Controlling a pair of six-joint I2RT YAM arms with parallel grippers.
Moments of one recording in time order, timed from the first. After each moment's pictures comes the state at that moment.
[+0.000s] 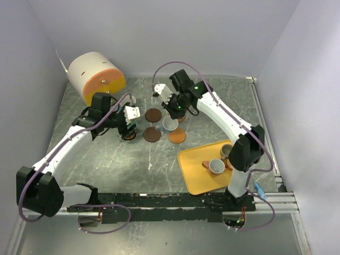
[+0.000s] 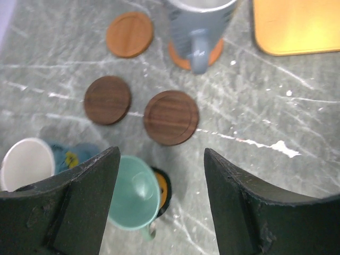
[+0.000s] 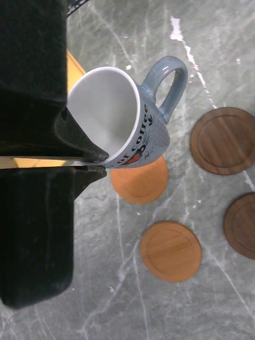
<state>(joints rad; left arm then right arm) -0.29 1.22 0.98 -0.44 0.70 0.78 0.62 1.80 1.77 -1.01 -0.24 -0.53</state>
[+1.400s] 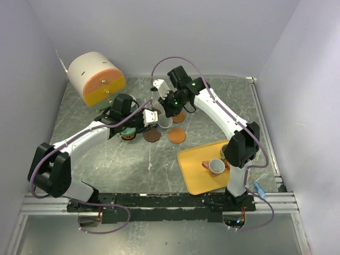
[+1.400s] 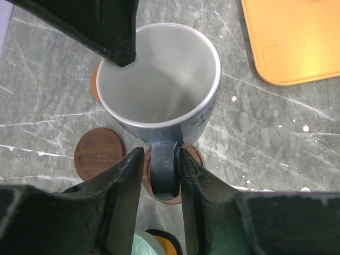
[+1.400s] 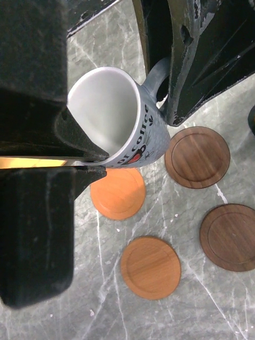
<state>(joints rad) -0.50 1.45 0.98 -0.15 0.66 0.77 0.61 1.90 1.90 -1.02 -0.33 -0.42</state>
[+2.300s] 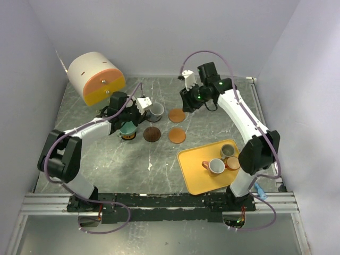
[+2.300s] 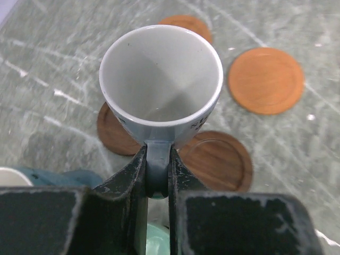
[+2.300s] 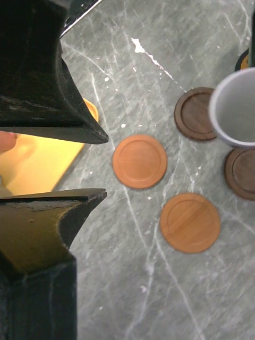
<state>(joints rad) -0.40 1.59 0.95 0.11 0.58 0.50 0.40 1.75 1.73 -0.91 -0.40 -0.33</state>
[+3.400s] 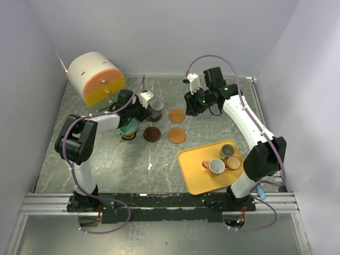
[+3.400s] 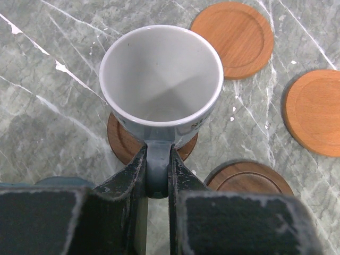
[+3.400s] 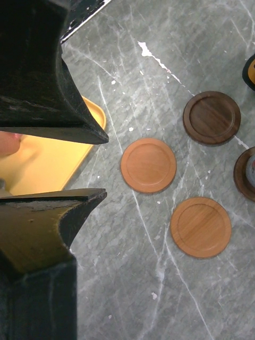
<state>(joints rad) -0.38 1.87 1.07 0.24 0.44 0.30 0.35 1.63 1.57 -0.86 -0.44 -0.33</state>
